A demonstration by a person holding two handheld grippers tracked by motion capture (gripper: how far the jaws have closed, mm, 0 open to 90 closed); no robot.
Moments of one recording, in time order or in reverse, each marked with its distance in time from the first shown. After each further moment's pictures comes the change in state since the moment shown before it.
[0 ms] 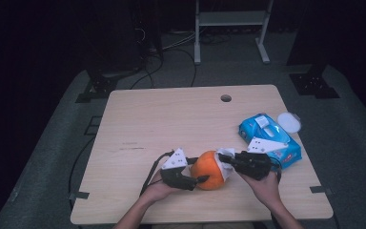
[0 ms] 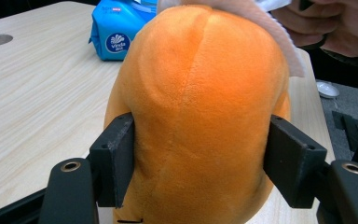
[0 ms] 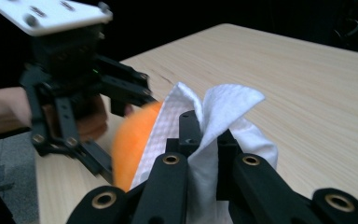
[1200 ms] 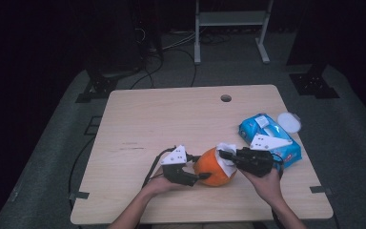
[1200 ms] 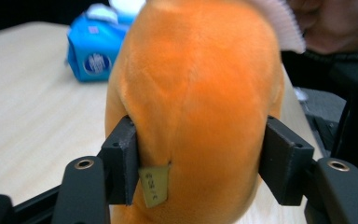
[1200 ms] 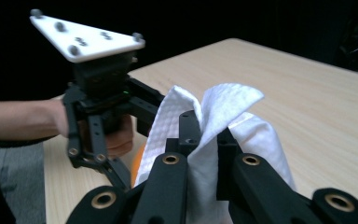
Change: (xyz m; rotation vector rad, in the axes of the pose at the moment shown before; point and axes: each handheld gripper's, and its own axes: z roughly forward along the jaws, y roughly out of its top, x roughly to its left) left arm 0.016 0.003 0.005 -0.086 -0.113 0.053; right arm -0.002 0.012 -0.008 -0.043 0.023 -0.024
